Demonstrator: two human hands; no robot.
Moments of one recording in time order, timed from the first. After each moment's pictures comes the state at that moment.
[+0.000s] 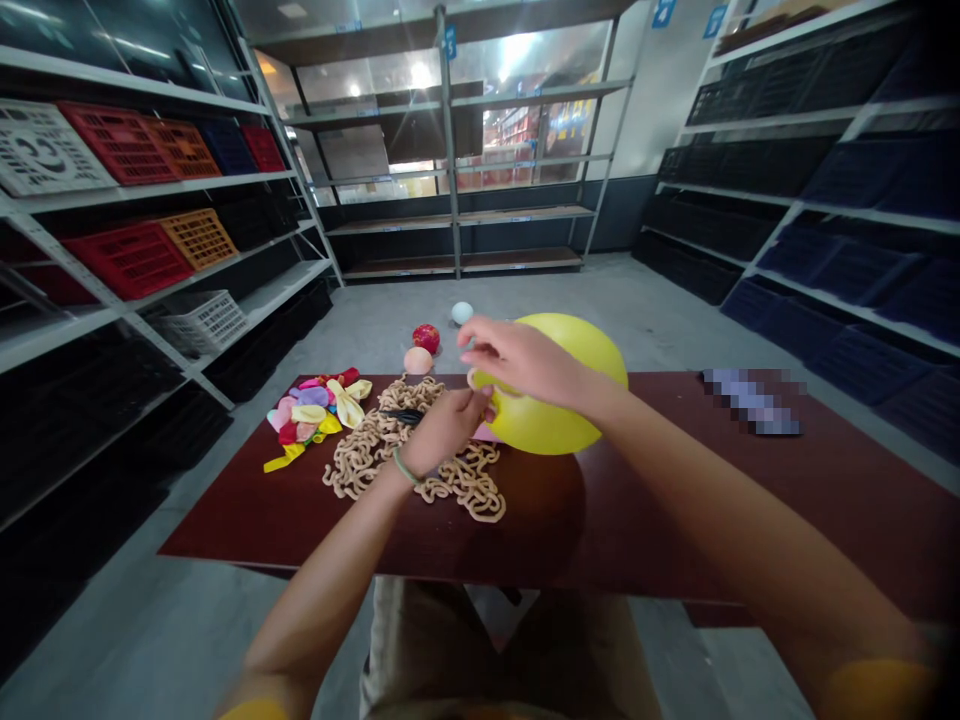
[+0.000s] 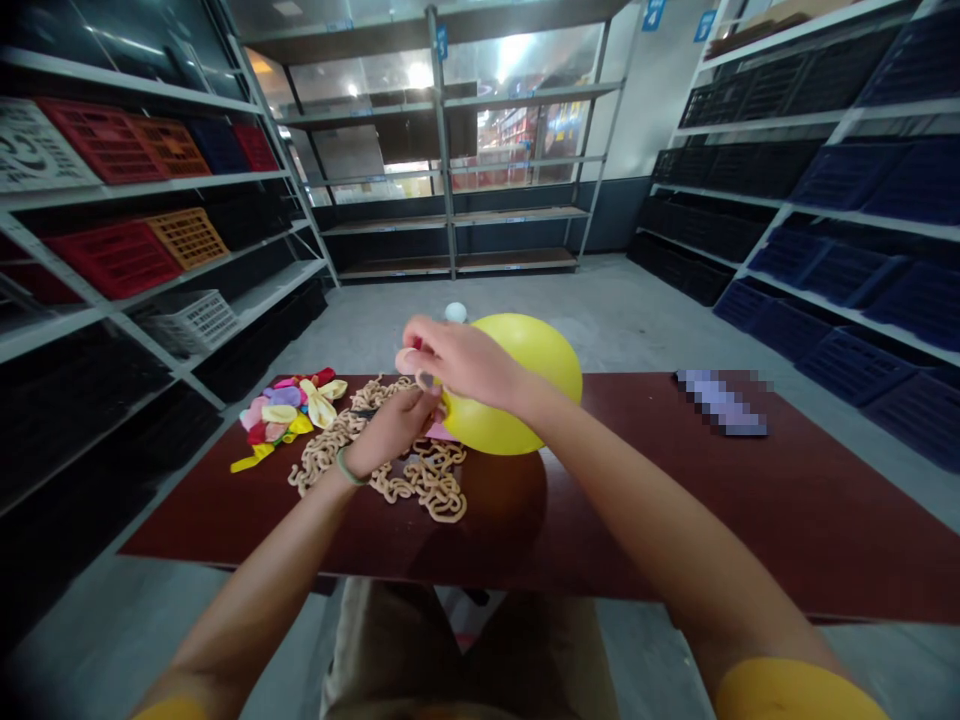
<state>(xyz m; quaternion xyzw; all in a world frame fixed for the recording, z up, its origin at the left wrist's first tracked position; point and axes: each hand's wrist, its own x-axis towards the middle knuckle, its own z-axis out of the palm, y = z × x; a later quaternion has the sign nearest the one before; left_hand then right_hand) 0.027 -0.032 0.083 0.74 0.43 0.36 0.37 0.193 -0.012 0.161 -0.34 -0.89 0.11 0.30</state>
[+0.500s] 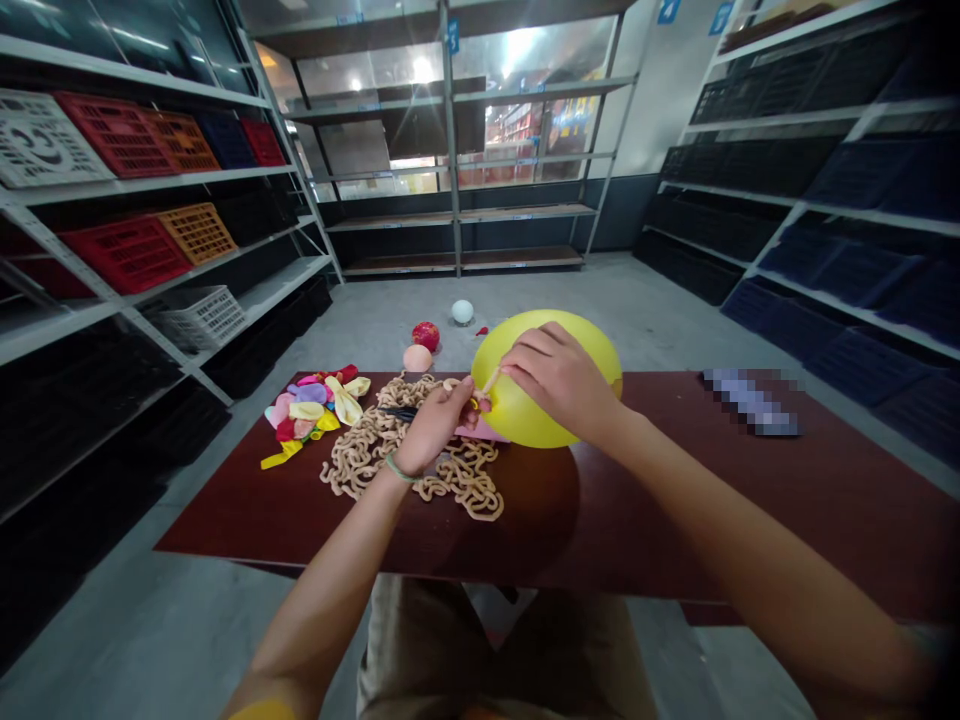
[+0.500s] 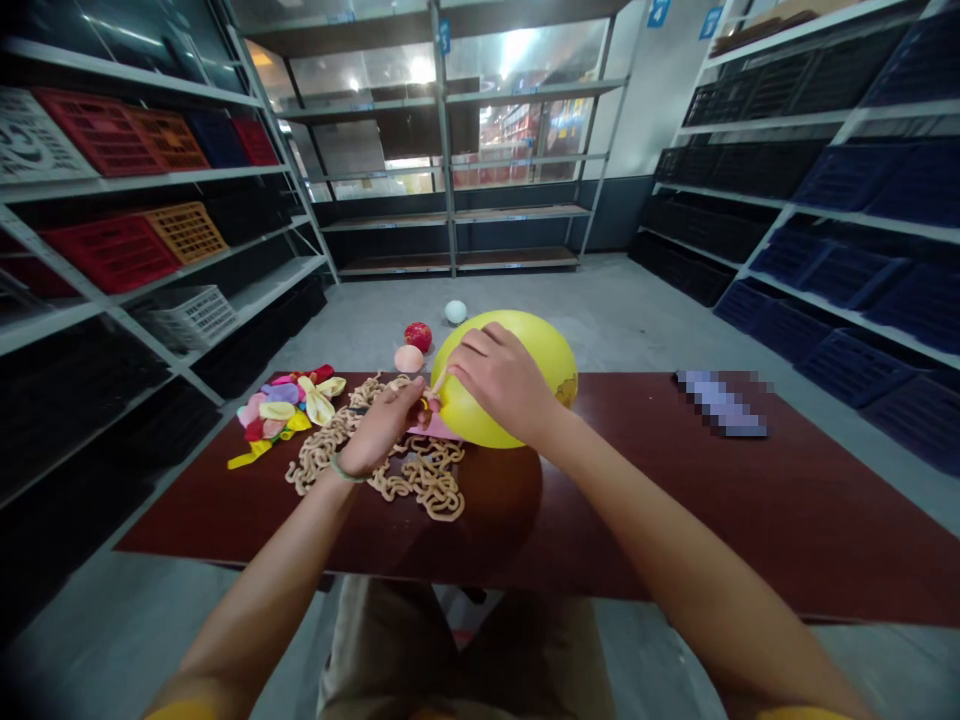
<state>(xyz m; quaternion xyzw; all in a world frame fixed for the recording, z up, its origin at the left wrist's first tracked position) 0.027 -0.030 0.074 0.57 0.41 0.44 0.56 0.219 -0.028 0.125 -0.36 -0.87 -0.18 0.29</state>
